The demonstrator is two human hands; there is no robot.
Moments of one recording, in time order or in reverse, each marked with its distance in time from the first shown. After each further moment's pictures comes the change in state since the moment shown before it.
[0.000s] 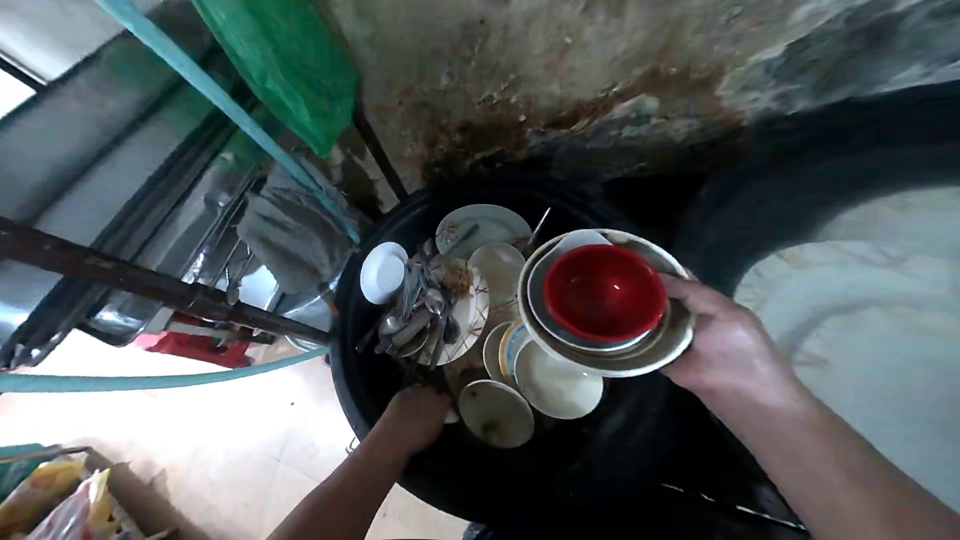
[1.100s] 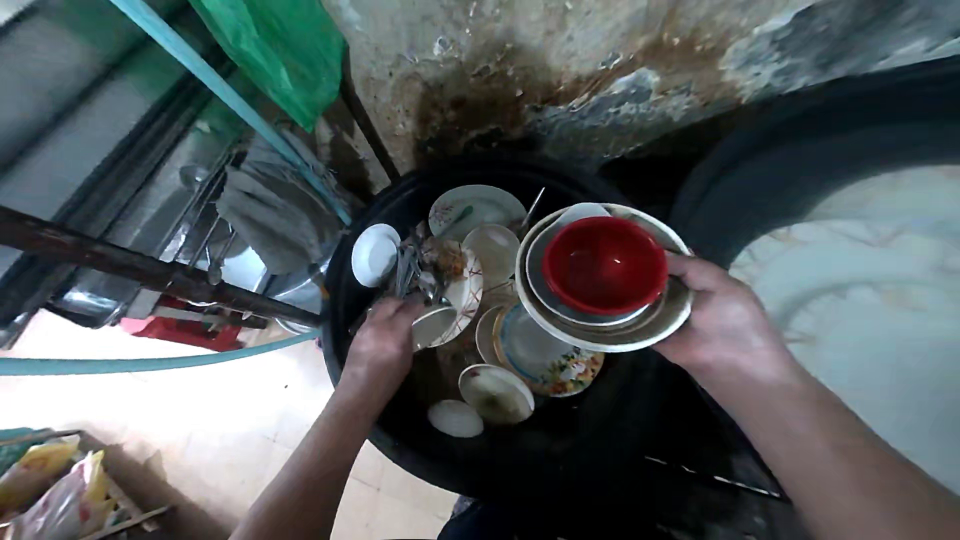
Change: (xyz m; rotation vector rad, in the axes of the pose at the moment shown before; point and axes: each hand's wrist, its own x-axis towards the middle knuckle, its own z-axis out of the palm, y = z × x) left_hand -0.031 -0.021 -0.037 -0.236 1.107 0.102; right_hand 0.004 0.000 0.002 0.015 -0.030 -0.005
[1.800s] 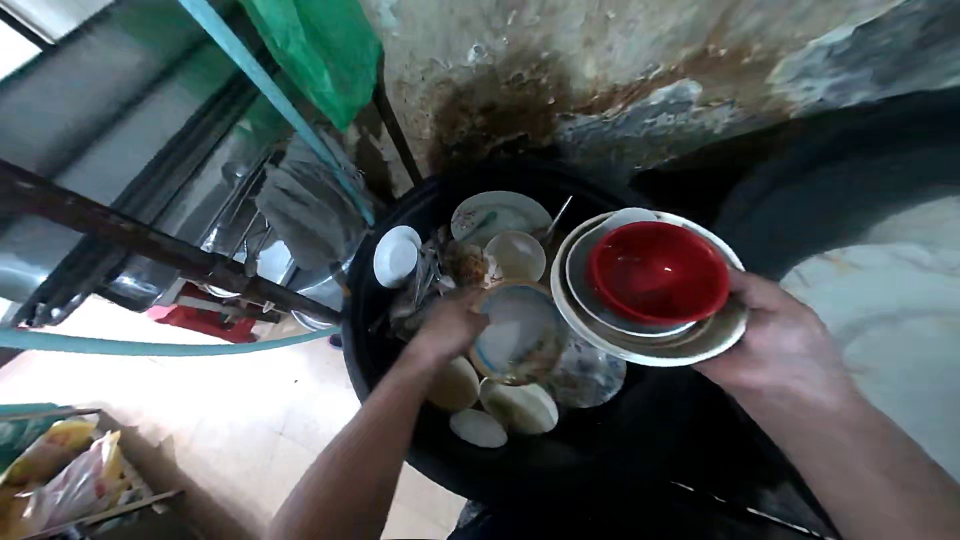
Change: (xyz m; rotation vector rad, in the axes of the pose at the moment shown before) left_hand 0.056 0.042 0.000 -0.562 -0.472 -0.447; right_hand 0.000 -0.001 -0.003 0.100 -0.051 -0.029
